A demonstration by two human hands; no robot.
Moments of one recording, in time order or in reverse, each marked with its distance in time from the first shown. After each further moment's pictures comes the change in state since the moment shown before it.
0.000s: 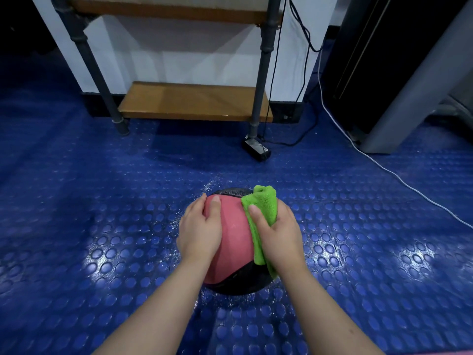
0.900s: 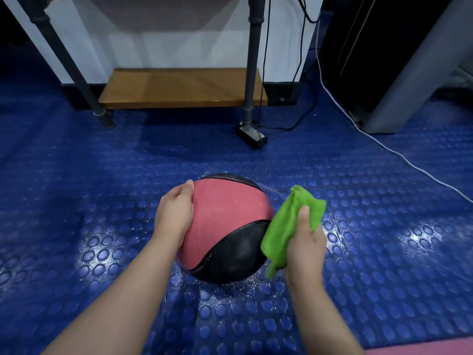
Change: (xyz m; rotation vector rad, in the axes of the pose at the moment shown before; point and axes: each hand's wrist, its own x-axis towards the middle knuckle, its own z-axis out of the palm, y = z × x) left_hand 0.045 0.000 -0.015 -0.246 -0.113 -0.161; right_hand -0.015 0.012 -0.011 0.641 0.379 0.470
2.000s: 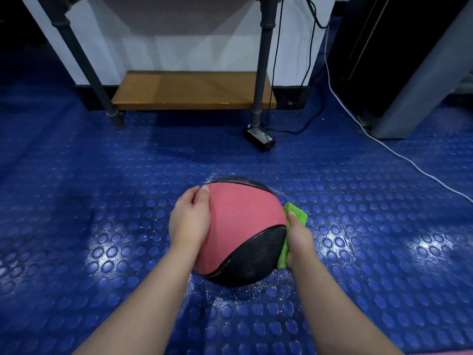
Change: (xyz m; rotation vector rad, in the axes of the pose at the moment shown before) left_hand -0.014 -0.009 0.007 0.105 0.088 0.100; right_hand 0.051 0.036 0.019 -0.070 -0.080 0.509
